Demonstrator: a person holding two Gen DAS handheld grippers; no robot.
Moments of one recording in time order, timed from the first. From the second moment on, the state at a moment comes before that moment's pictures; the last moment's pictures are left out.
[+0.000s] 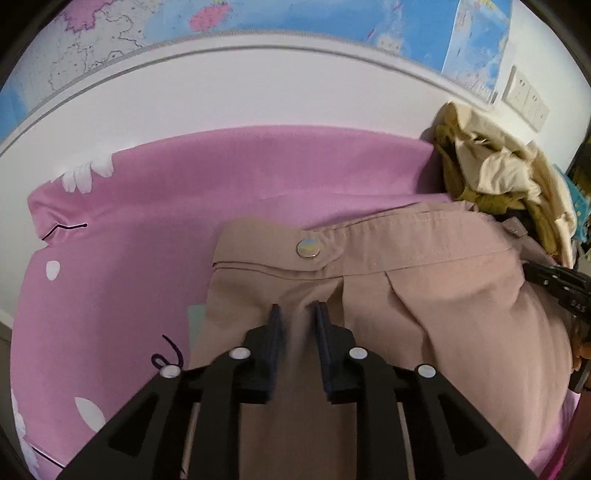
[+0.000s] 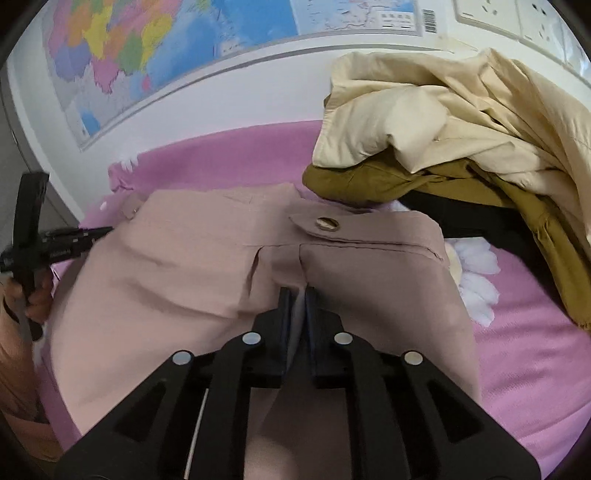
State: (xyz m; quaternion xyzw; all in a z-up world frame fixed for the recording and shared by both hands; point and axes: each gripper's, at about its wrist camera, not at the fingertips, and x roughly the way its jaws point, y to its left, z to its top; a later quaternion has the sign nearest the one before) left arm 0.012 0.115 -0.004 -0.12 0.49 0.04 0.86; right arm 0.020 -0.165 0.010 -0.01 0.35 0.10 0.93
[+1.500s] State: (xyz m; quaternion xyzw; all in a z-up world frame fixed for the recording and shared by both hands) left arm -0.106 0.111 0.007 -0.15 0.45 0.06 0.88; right arm -0.135 -0.229 0.034 0.06 0.26 0.10 0.96
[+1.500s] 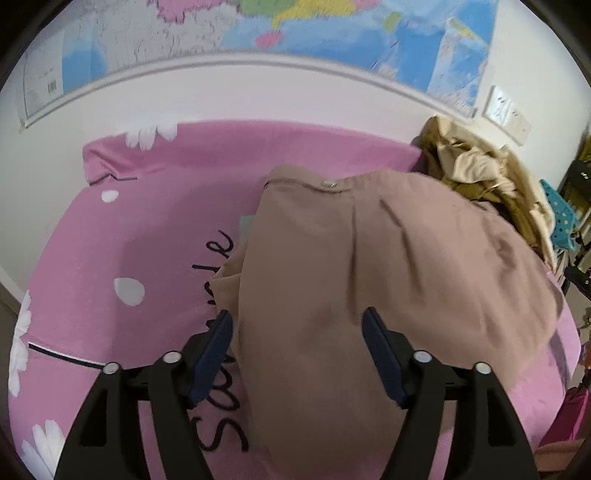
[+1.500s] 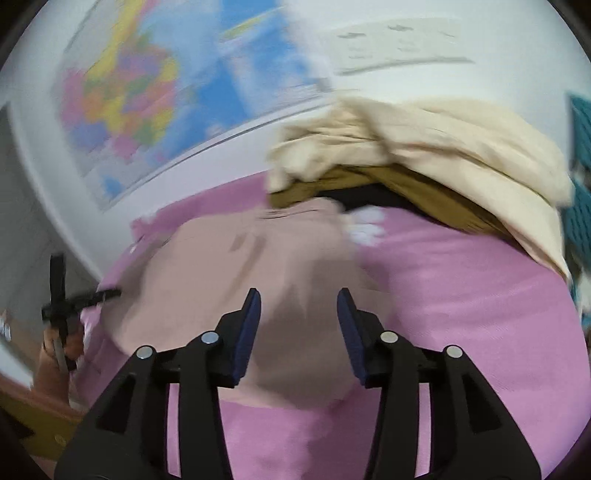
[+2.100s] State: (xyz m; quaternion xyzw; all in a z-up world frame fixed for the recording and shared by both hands) left arm -0.113 0.104 -0.007 -0.16 0.46 0.07 0.87; right arm -0.098 -0.170 0.021 -0.01 0.29 0.15 0.95
